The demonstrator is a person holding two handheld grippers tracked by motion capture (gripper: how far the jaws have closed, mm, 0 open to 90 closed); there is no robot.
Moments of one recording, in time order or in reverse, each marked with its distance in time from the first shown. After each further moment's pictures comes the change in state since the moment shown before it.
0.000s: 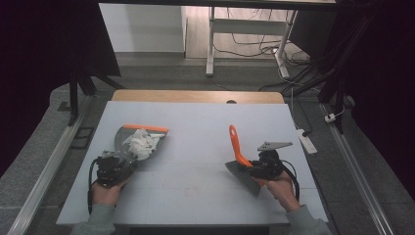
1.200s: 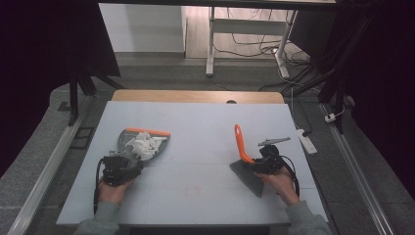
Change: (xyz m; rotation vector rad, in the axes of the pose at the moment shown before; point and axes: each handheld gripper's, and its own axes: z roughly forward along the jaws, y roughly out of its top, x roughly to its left) left arm -0.007 -0.001 0.015 0.042 0.047 0.016; right arm -0.033 -0.001 0.014 0.097 -0.068 0.093
